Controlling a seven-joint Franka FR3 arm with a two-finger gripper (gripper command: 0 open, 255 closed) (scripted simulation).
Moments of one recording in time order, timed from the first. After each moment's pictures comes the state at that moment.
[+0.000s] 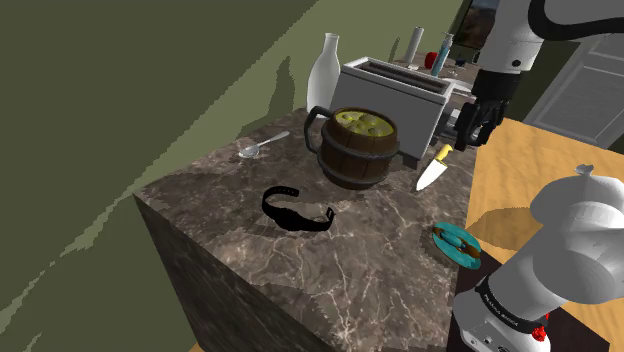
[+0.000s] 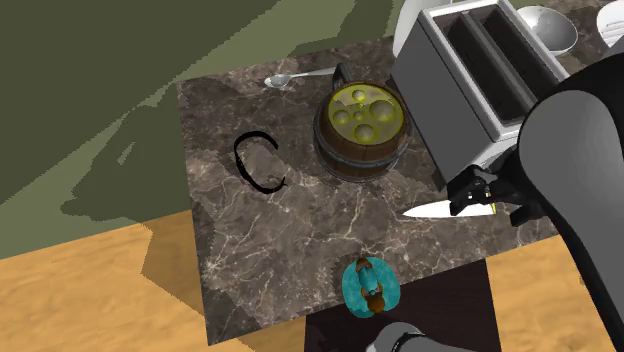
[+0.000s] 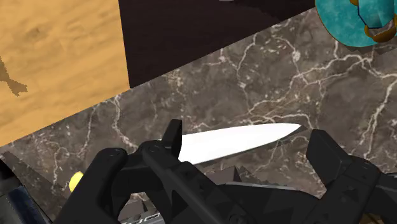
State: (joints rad) arm -0.01 -0.80 -0.07 -2.44 -0.02 1.46 0.07
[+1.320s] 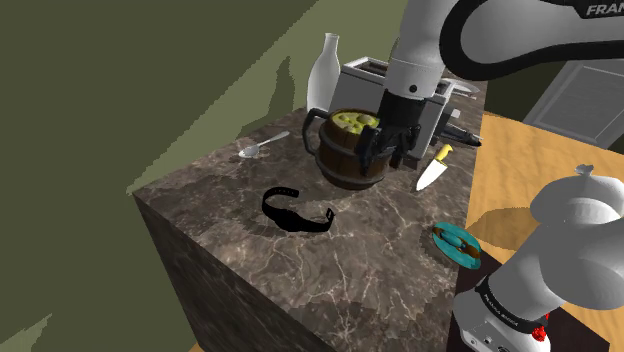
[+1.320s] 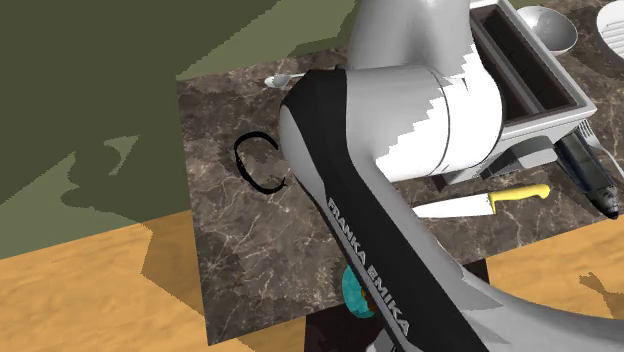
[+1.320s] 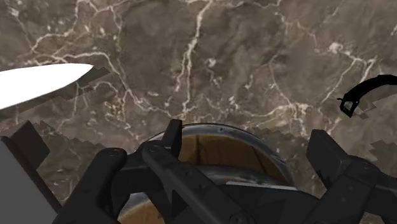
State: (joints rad) arm 0.13 -0.53 0.27 -2.38 0.25 1.81 0.40
